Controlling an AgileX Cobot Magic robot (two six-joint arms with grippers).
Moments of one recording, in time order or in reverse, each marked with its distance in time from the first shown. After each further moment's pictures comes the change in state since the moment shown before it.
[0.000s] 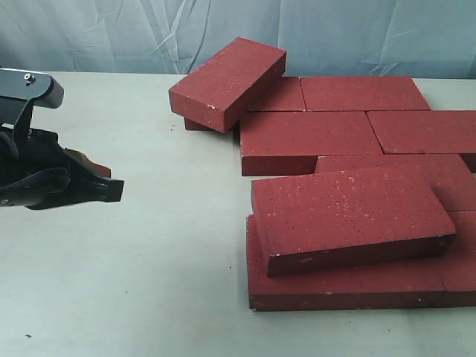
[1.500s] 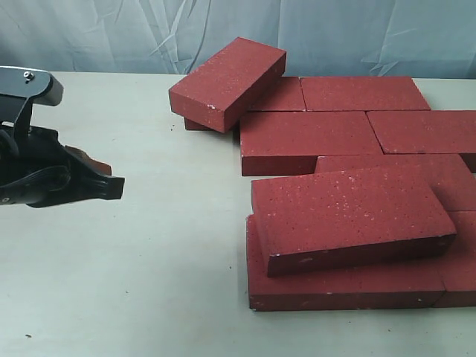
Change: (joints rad) left arm 0.000 0.002 0.000 0.000 -0.019 0.000; right arm 0.000 0.538 -0.576 -0.185 0.820 0.034
